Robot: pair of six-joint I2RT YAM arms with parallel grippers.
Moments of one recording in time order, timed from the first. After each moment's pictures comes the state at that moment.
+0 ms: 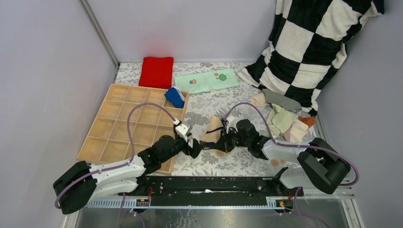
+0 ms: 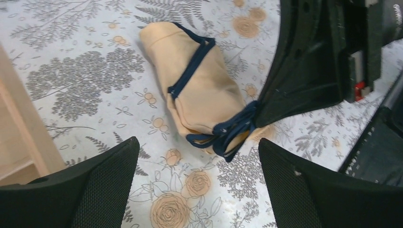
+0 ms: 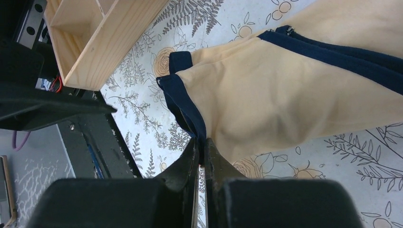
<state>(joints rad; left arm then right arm) -0.92 0.96 0.20 0.49 -0.06 -0.23 0.73 1.34 0.40 0.37 -0.44 0.40</state>
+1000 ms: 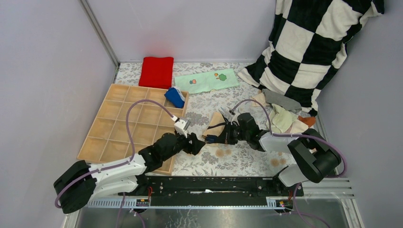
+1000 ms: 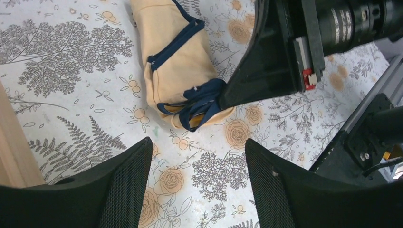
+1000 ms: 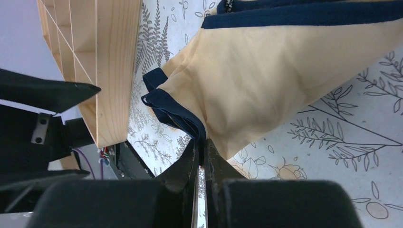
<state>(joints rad) -0.92 0.97 0.27 0.37 -0.11 -0.48 0.63 1.46 0.46 0.34 -0.43 0.76</state>
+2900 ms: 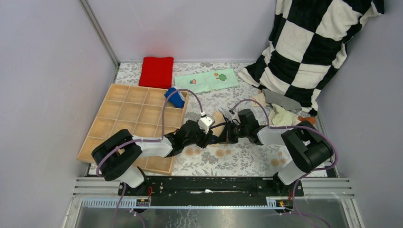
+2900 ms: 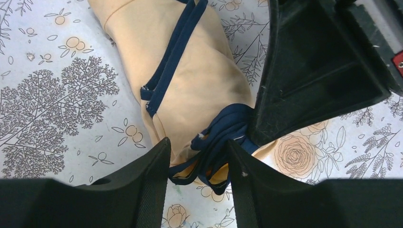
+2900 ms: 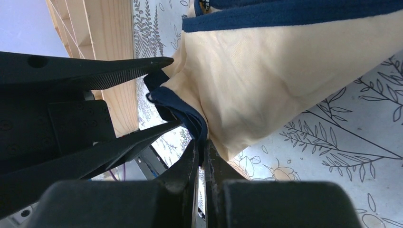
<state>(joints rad) -0.87 1.52 0.53 0.46 0.03 -0.11 0.53 1.59 0.54 0.26 -0.61 0.79</state>
